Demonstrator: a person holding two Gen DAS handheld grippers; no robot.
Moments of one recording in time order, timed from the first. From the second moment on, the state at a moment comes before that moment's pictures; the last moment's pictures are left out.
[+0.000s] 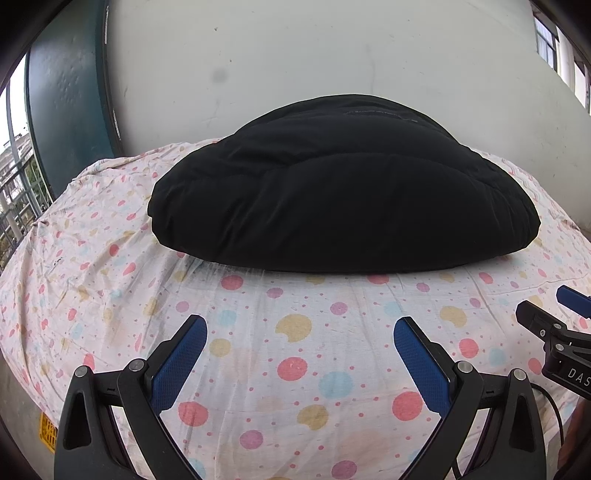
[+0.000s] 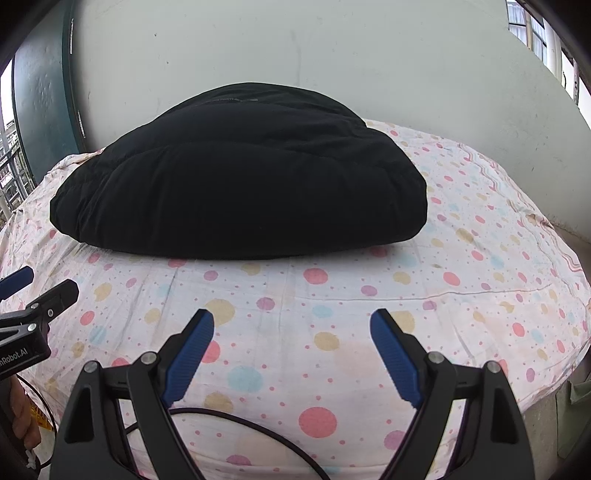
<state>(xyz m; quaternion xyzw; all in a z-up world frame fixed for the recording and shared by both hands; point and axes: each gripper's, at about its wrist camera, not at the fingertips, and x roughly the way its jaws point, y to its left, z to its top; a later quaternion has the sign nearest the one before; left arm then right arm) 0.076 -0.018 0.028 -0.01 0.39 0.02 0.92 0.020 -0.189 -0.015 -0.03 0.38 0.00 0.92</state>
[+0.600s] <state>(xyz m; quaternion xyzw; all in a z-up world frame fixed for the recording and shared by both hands) 0.074 -0.020 0.027 -0.01 0.39 0.02 0.92 0.020 -0.191 -0.014 -0.03 0.38 0.00 0.92</state>
